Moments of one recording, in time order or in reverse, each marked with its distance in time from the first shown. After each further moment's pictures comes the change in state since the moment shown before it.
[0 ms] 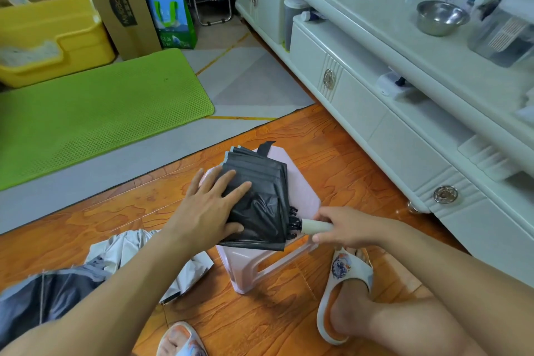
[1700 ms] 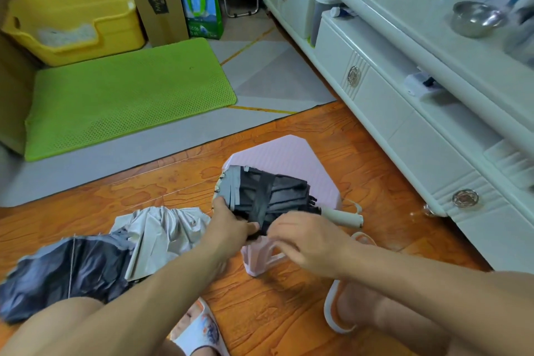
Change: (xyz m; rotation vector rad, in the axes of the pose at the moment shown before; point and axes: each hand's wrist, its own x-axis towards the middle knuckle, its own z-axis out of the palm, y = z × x) left_hand -0.051 0.047 0.015 -1.487 -0.021 -0.965; right_hand -0.018 -0.105 0.069 -0.229 0.436 -0.769
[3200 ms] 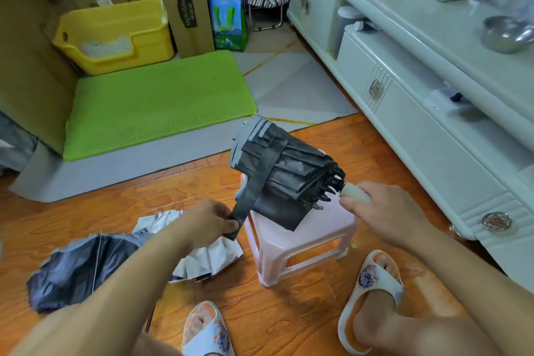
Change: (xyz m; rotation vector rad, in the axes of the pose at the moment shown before) left_hand -0.015 0.043 -0.077 0.623 -0.100 0.070; right_hand -0.009 0.023 -0.094 -0.092 0.074 0.722
